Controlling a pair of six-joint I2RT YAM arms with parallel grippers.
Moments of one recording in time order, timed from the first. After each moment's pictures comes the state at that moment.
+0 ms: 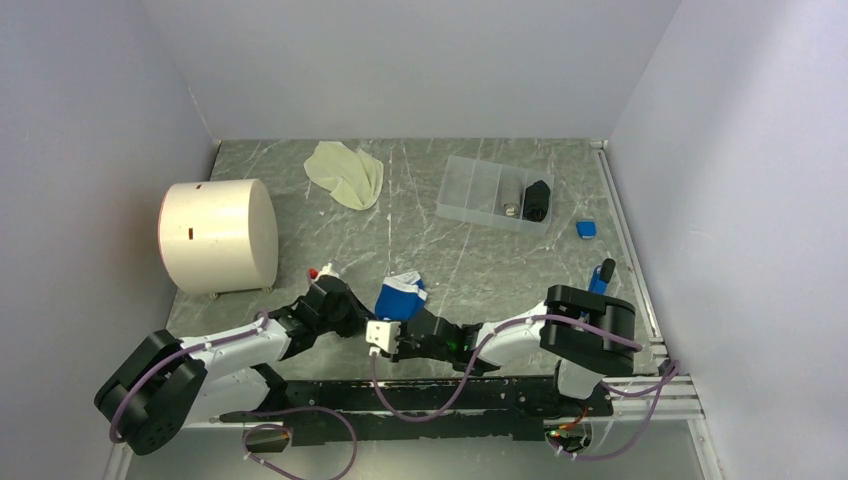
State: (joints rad) left arm -0.69 1.12 0.26 0.10 0.05 -1.14; right arm 1.28 1.65 0.55 0.58 0.07 -0.45
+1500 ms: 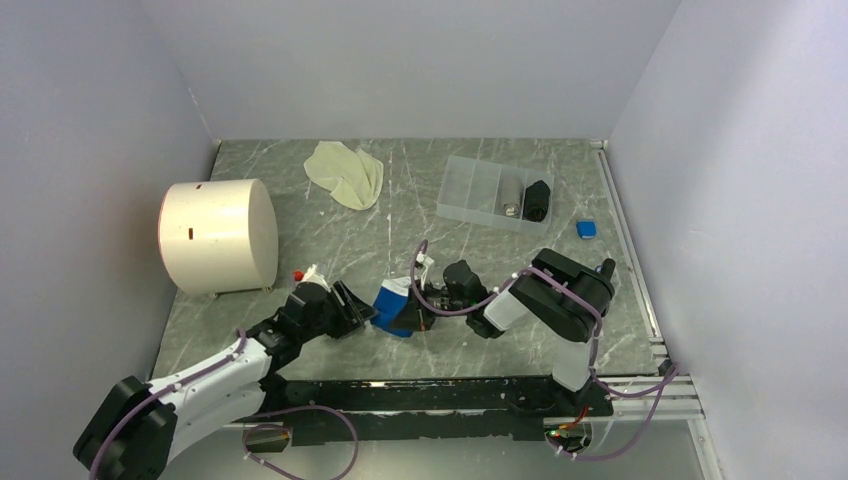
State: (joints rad) left arm -0.62 0.85 0.17 0.07 0.08 -1.11; right arm 0.85 1.85 0.52 0.94 -0.62 0.57
